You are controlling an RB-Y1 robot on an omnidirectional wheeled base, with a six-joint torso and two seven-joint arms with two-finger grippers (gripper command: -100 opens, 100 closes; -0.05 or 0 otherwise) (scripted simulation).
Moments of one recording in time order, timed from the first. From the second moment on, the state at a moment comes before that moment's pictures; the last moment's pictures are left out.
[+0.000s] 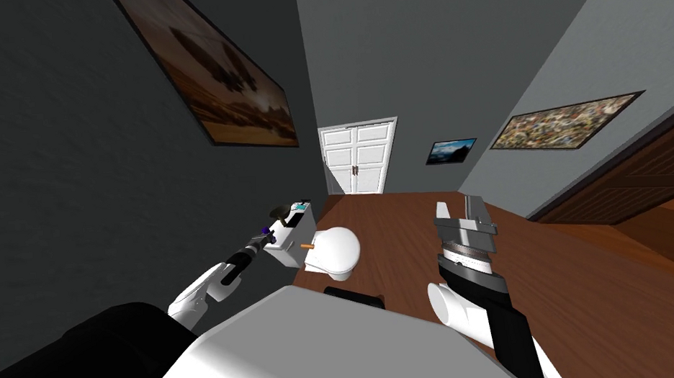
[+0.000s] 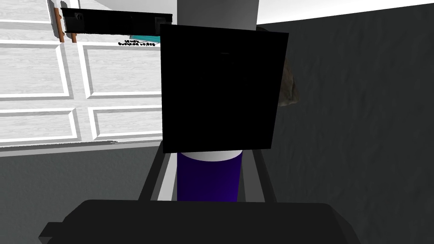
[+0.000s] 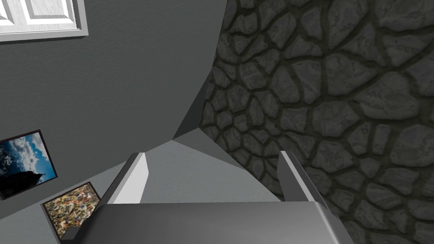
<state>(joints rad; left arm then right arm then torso) 0.42 0.68 0.31 -1.41 -0.56 -0.24 -0.25 0.45 0.00 -0.07 -2.29 -0.07 -0.51 0.07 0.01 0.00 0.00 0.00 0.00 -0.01</state>
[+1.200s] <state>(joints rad) 0.50 0.65 0.19 -1.67 -0.51 -0.07 -0.29 0.45 0.00 -0.07 -2.29 -0.07 -0.51 0.07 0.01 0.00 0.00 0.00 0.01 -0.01</state>
